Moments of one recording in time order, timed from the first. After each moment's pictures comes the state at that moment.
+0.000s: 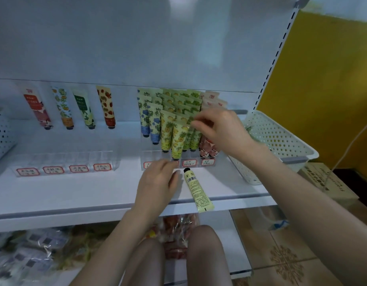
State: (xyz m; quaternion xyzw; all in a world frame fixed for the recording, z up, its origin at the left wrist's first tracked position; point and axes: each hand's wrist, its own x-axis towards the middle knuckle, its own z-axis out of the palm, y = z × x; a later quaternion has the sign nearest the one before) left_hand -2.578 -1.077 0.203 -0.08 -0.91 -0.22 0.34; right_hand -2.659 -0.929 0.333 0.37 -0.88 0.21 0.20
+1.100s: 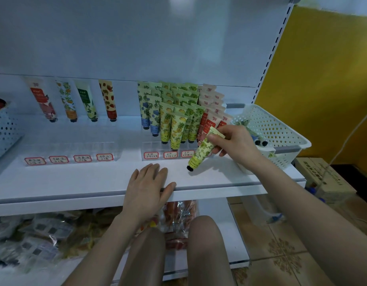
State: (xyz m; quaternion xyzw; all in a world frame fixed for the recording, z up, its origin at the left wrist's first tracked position) left_hand -2.548 -1.089 0.178 -0.02 -0.98 -0.04 0.18; right_hand -2.642 -0.888 0.294 0.22 -0.87 0.45 0.03
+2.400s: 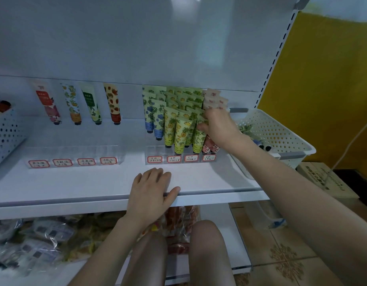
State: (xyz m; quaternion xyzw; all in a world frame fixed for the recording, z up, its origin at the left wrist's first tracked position) left_hand -2.551 -1.089 0.178 -0.02 -0.97 -0.05 0.25; right_hand -2.677 -0.943 0.323 0.24 -0.96 0.11 0.12
